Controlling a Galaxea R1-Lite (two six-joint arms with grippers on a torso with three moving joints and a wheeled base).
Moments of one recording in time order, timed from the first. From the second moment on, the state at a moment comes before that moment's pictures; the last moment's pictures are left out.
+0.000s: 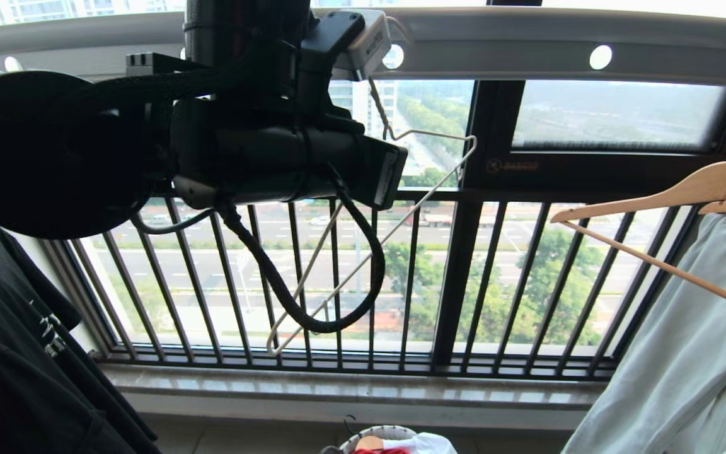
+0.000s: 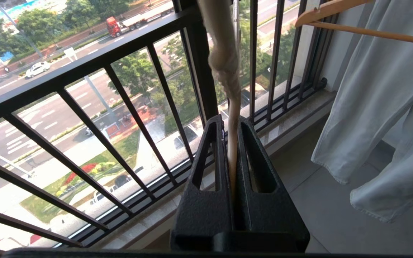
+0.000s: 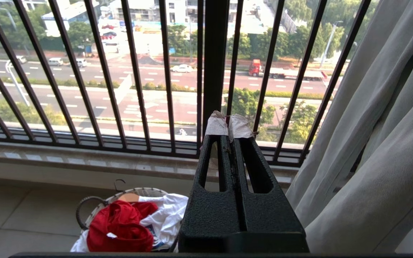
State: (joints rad) left arm -0.78 1.73 -1.61 0.05 0.12 0.09; right arm 0.01 0.00 0.00 0.00 0.01 -0.01
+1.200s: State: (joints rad) left arm -0.78 1.76 -1.59 -0.08 0.24 0.10; right arm 0.01 0.00 0.00 0.00 0.01 -0.01
